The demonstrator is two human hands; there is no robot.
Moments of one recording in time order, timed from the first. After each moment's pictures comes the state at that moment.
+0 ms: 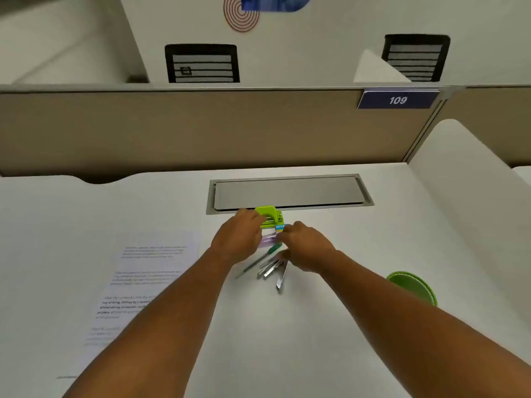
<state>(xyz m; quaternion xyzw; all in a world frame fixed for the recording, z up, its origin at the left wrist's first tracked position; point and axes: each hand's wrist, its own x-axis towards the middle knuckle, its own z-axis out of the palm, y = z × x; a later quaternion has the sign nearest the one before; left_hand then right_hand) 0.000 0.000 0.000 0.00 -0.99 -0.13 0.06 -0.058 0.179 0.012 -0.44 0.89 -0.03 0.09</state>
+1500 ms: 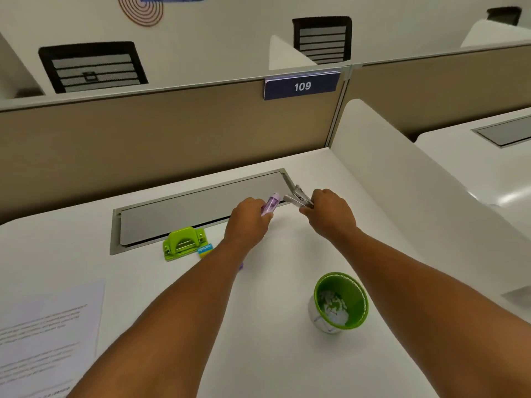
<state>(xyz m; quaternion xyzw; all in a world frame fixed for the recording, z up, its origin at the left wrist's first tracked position) -0.148 0.157 -0.007 0.05 -0.95 -0.30 0.03 -0.176 0.346 0.020 -0.04 0.99 -0.14 -0.01</state>
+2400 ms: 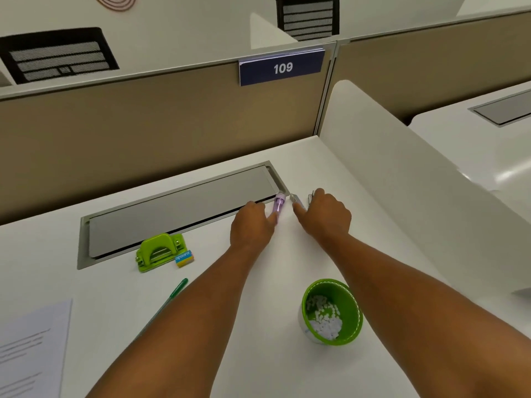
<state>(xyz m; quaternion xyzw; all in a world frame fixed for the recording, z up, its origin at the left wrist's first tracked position) -0.173 0.207 -0.042 0.09 -0.96 -0.27 0.01 -0.192 0.356 -0.016 0.10 0.99 -0.12 -0.02</state>
